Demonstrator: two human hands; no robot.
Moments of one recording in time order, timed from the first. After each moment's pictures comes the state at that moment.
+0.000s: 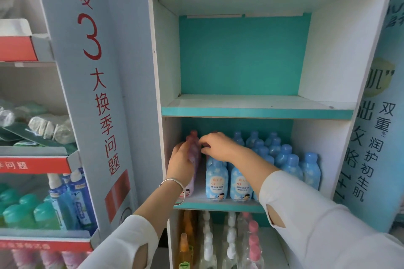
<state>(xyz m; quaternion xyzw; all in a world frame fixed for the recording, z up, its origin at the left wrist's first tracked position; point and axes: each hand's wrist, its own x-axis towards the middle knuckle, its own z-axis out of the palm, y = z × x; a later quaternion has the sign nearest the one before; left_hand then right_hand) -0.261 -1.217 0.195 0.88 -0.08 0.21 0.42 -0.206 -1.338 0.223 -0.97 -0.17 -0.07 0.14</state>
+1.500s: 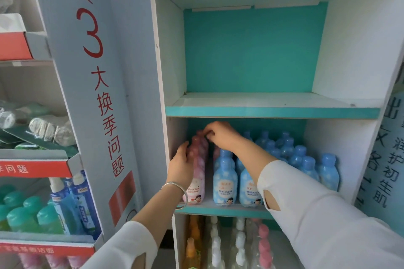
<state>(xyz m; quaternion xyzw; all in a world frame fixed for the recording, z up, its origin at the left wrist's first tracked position) -0.234 -1.202 0.179 0.86 -0.03 0.15 0.50 -0.169 -1.332 0.235 -0.96 -0.14 -0.10 0.21</state>
